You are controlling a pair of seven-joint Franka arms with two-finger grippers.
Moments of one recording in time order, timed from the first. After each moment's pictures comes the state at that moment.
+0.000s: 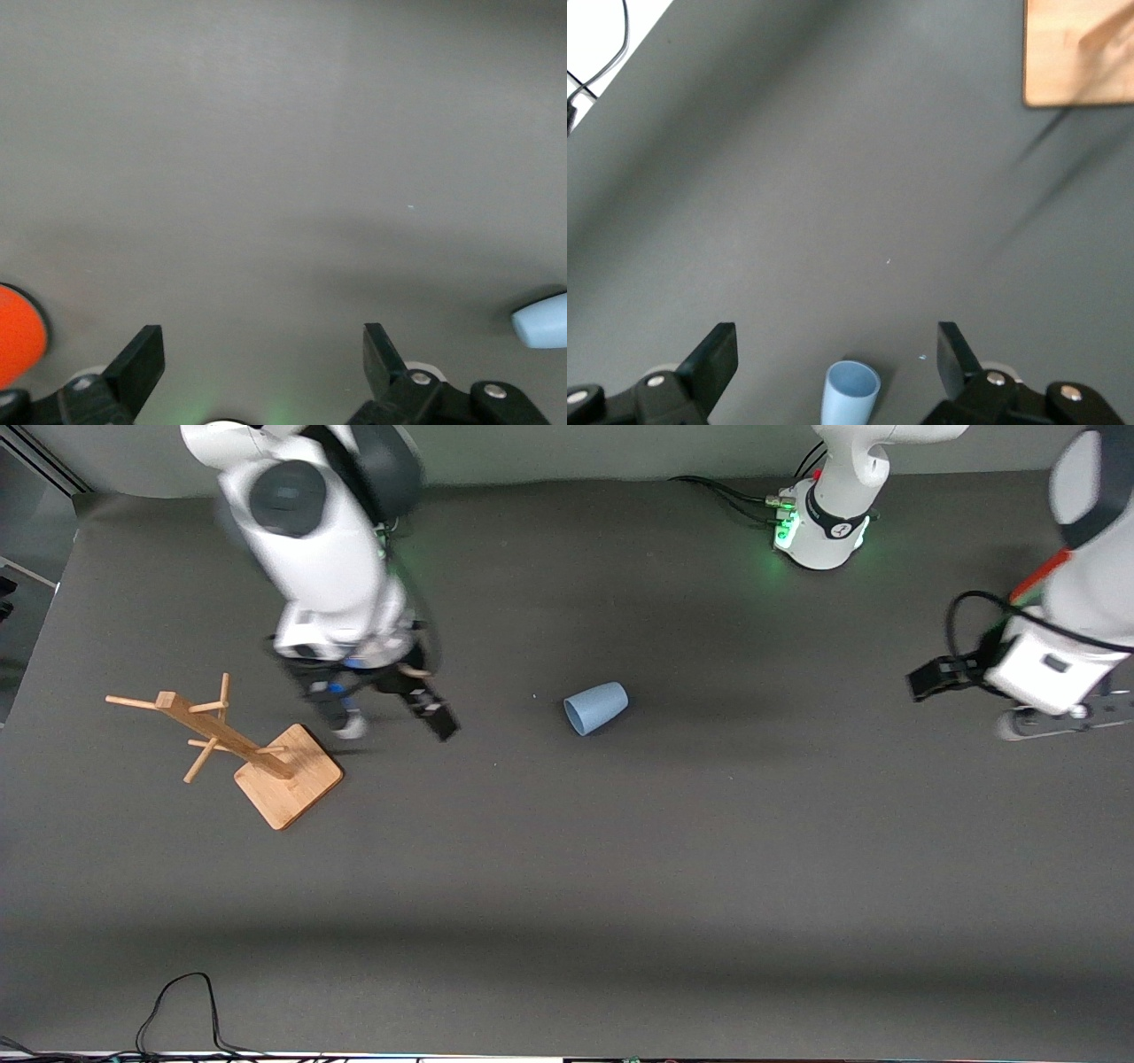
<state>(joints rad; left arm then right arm) -0.15 0.04 -0.02 -1.66 0.04 1.58 -0.34 0.11 0.18 0.42 -1.59 -0.08 1.84 1.34</state>
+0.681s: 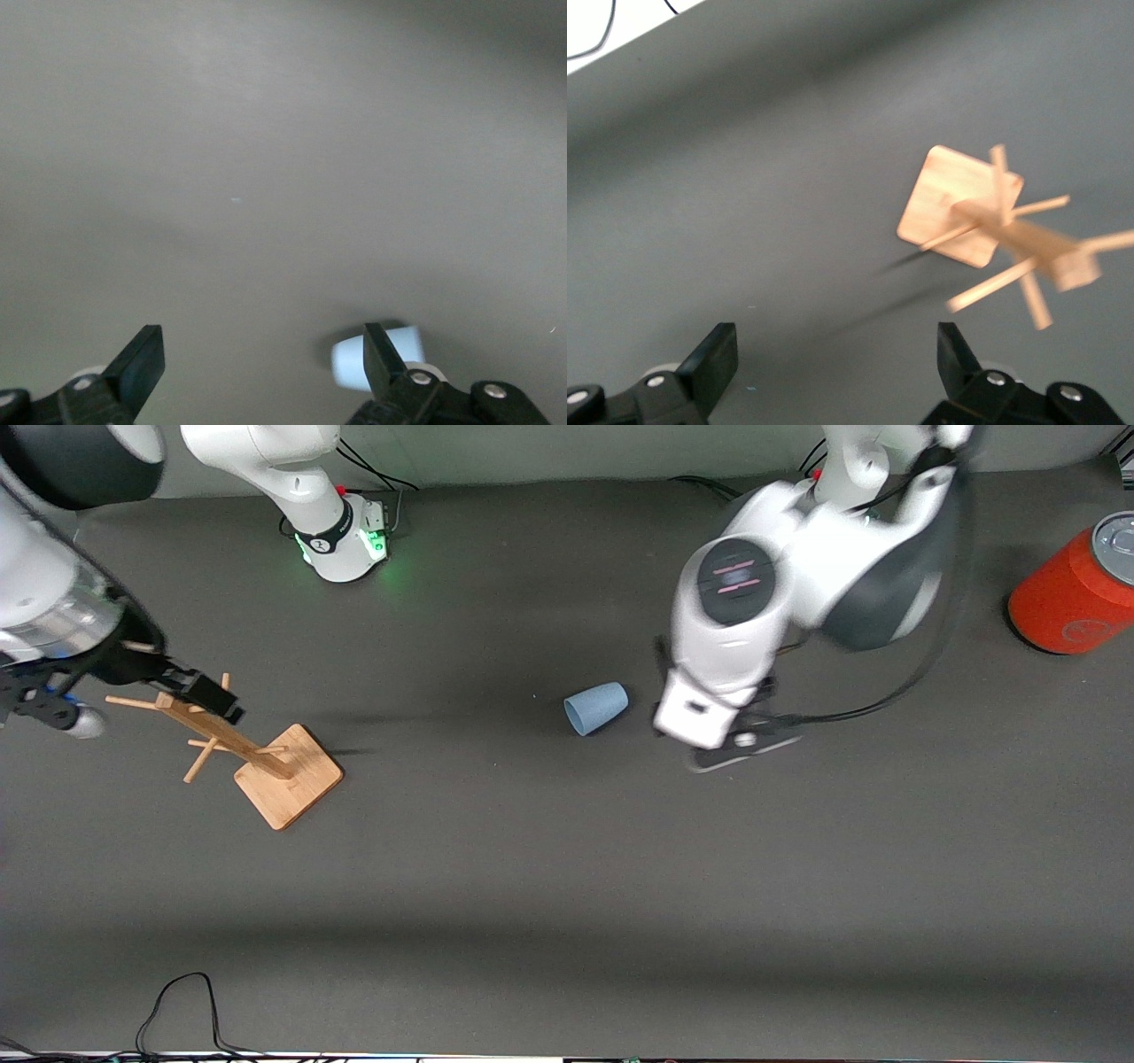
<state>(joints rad) -0.49 0.49 -0.20 -1.28 0.17 1.62 -1.01 0.06 -0.02 0.03 -1.67 0.03 1.70 0.49</state>
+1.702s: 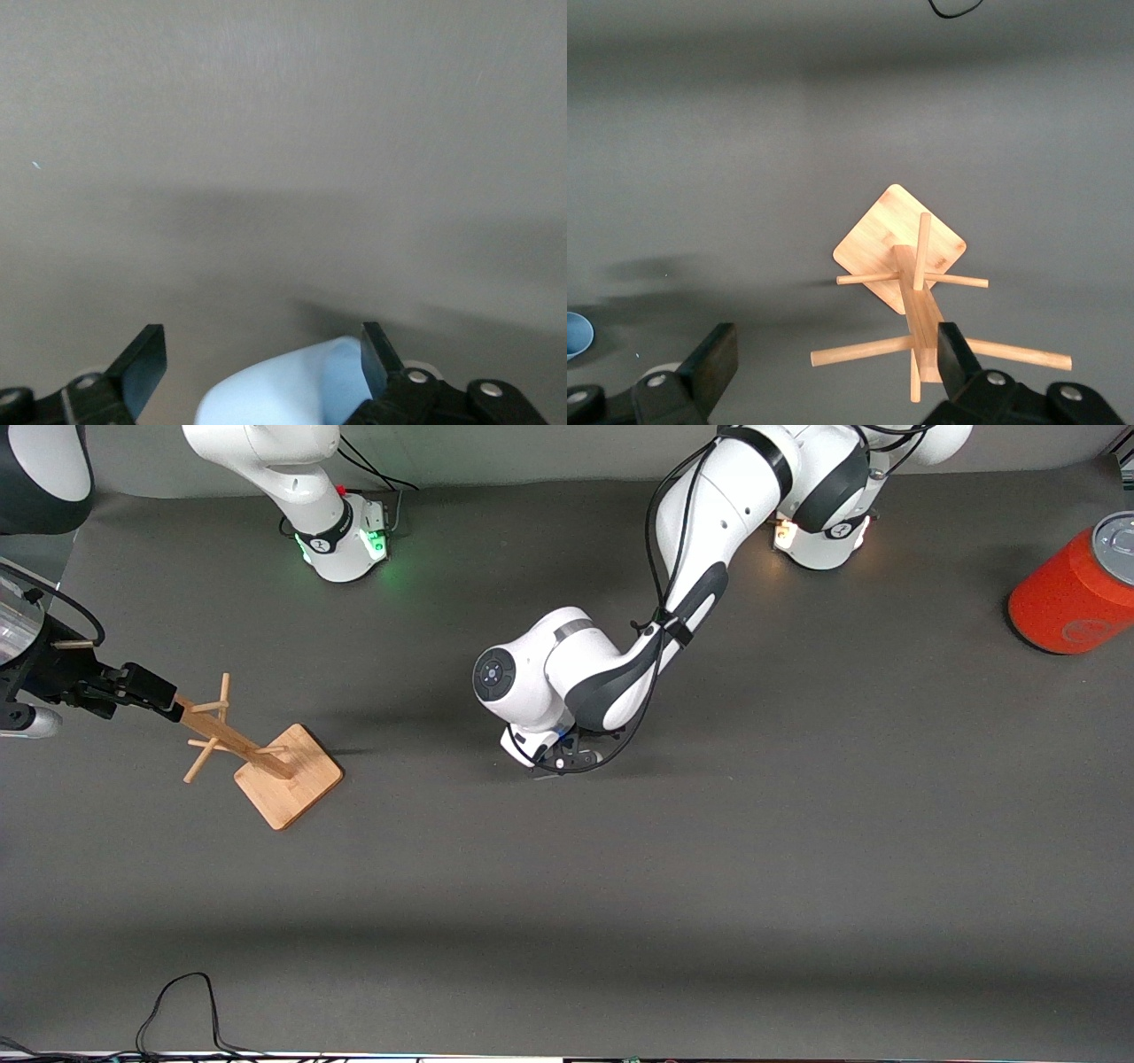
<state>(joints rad) -0.76 1.00 -0.19 -1.00 0.31 1.59 -0.97 -0.04 -0.03 0.02 -1.73 0.03 1.75 0.07</state>
